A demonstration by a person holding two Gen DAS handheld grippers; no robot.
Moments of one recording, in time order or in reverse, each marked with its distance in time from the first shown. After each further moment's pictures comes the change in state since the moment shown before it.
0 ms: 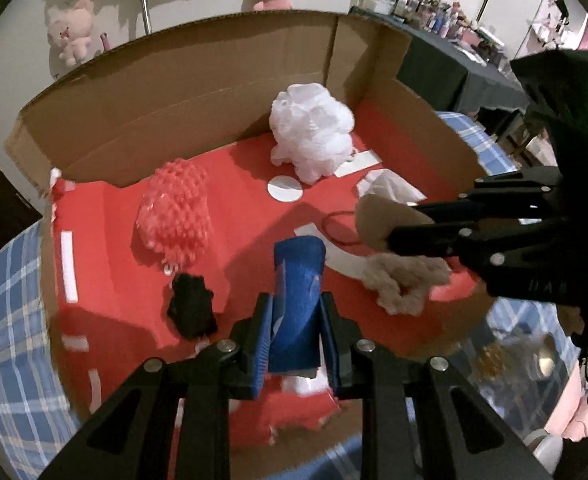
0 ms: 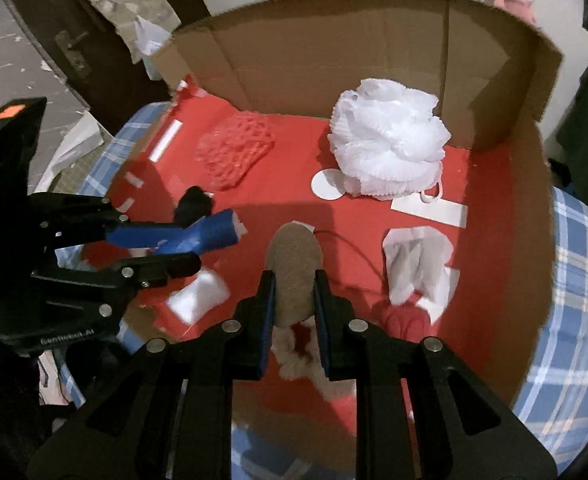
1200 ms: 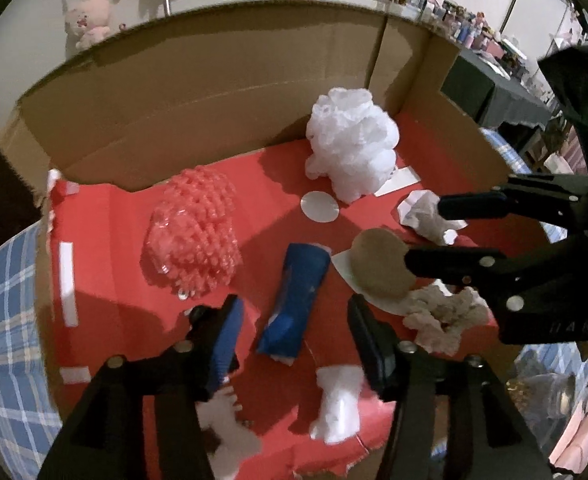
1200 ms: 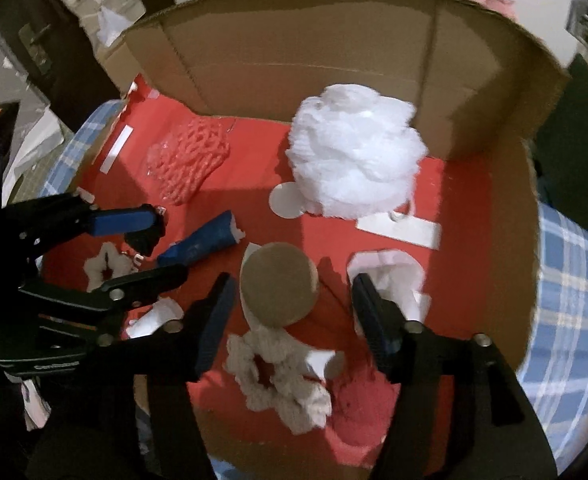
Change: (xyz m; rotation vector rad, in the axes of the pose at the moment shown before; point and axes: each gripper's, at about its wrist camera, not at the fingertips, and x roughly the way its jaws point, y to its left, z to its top) left arm 0.015 0.020 0.012 -0.068 -0.018 0.038; right arm 0.001 -0.007 0.017 0.036 0.030 -0.142
